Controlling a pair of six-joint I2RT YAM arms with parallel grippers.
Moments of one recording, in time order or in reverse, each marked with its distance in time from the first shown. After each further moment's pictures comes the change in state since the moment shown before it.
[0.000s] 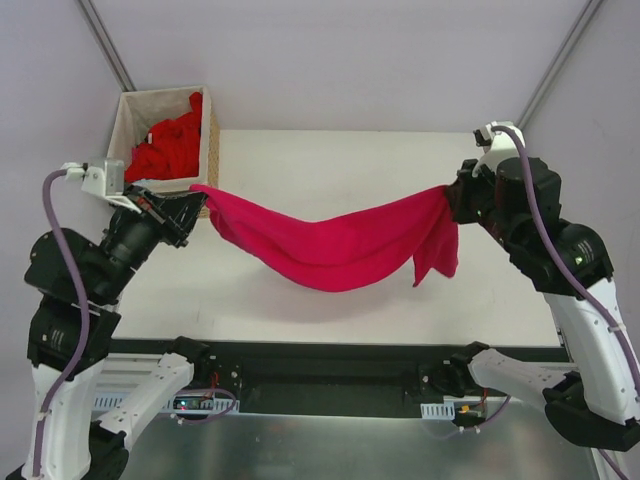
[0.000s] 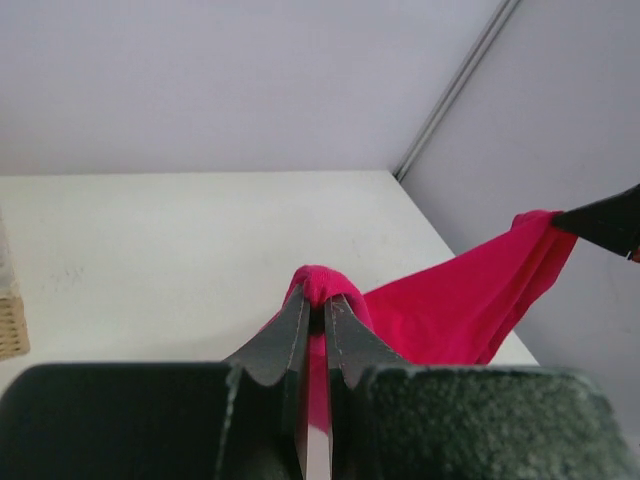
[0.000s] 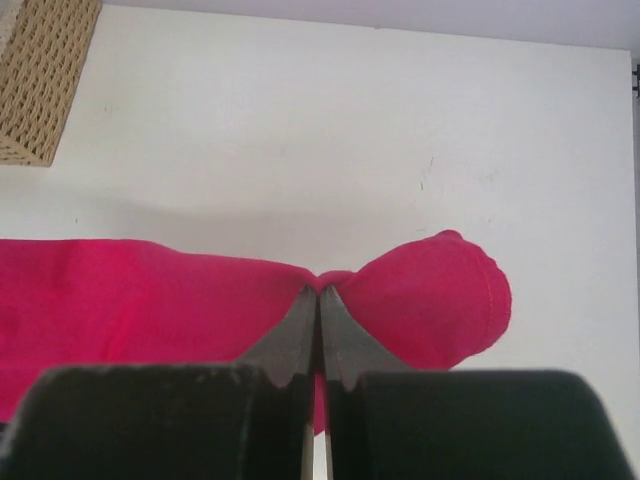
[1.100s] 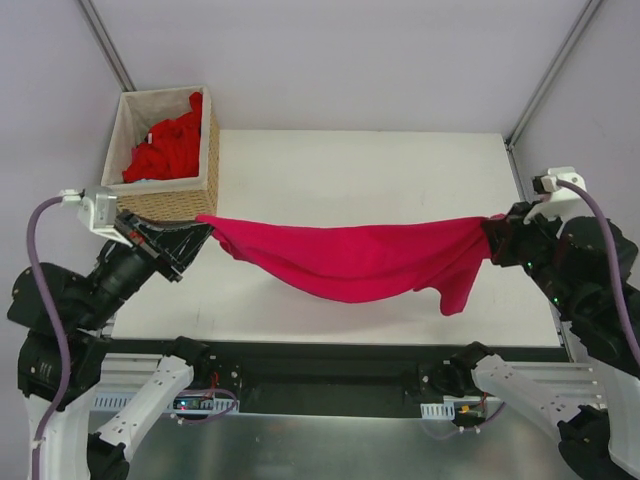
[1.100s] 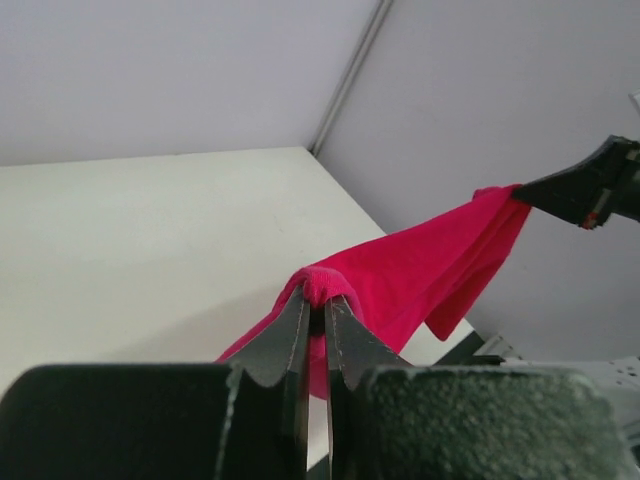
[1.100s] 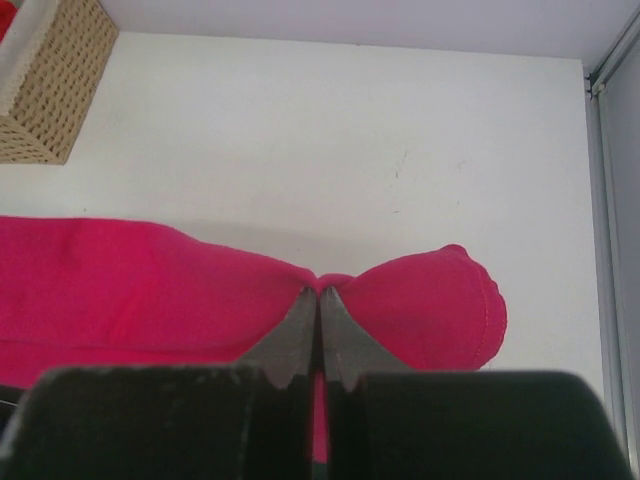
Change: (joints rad) left arm 0.000 -0.120 -0.042 -0.014 0.186 -0.080; right arm 0.010 -0.257 -0.047 -0.143 0.019 -0.017
